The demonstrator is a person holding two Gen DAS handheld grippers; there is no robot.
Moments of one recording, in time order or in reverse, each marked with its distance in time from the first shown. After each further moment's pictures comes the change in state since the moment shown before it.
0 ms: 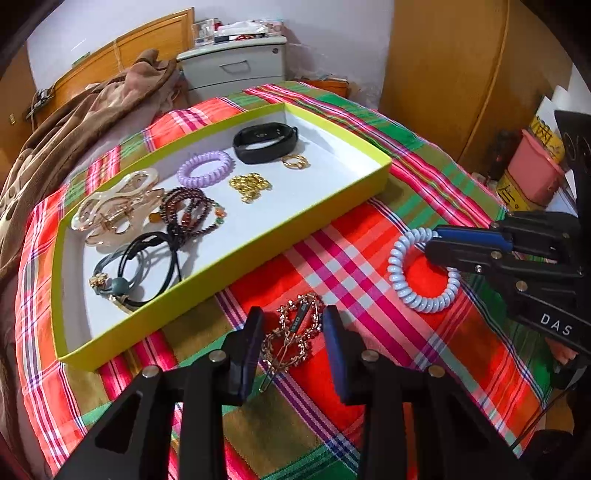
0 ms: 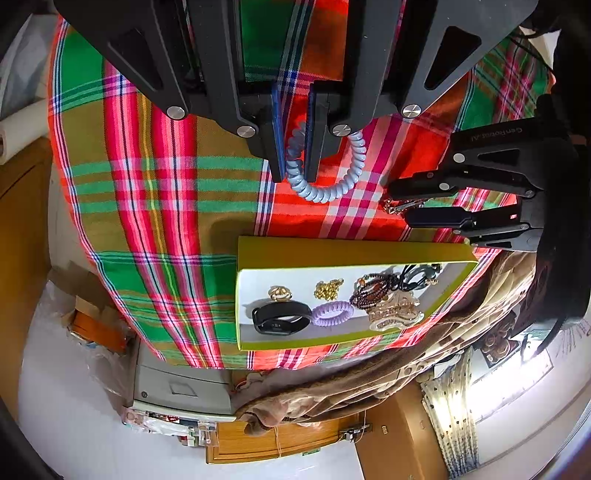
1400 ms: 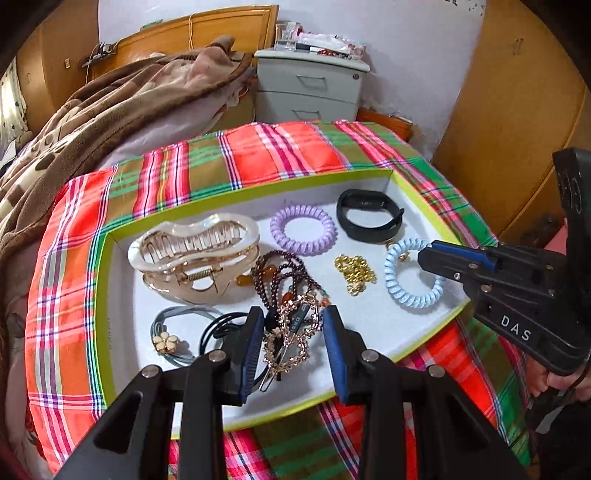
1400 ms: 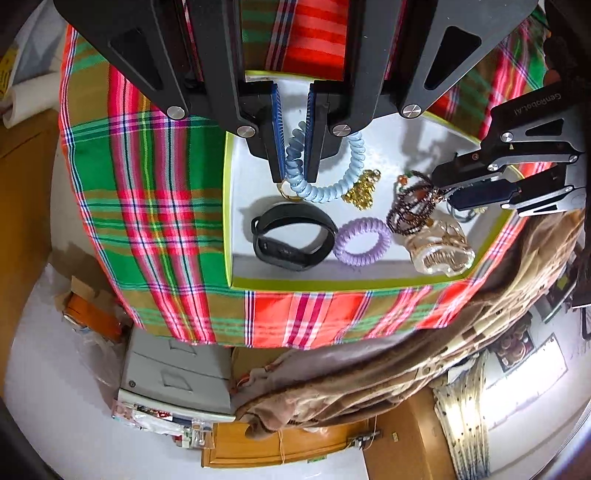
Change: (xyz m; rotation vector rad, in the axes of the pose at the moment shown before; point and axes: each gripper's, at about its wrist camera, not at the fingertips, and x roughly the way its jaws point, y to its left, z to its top) left arm 0.012 0.071 0.048 -0.254 -0.049 0.070; right arm 0.068 -0.005 0.095 -0.020 0.040 -0.050
